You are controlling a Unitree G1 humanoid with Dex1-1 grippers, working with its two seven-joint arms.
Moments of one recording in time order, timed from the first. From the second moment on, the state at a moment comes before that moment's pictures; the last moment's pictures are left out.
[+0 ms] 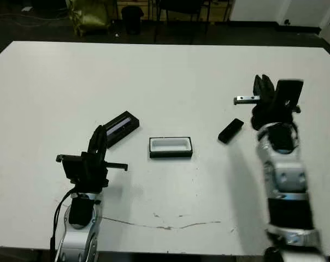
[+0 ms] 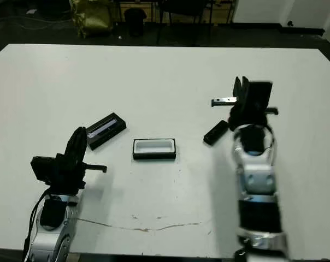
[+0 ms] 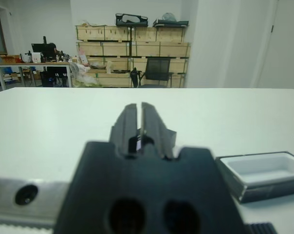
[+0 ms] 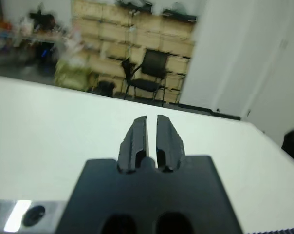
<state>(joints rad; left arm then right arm) 0.12 0.05 -0.03 -0.08 0.00 -0.30 -0.03 -0.54 -0.40 -0.12 0.14 -0.01 0.30 0.20</state>
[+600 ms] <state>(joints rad) 0.12 0.05 -0.03 -0.07 0.00 -0.31 -0.03 -0.98 -0.67 0.22 0.95 -0.32 -0.16 0.61</state>
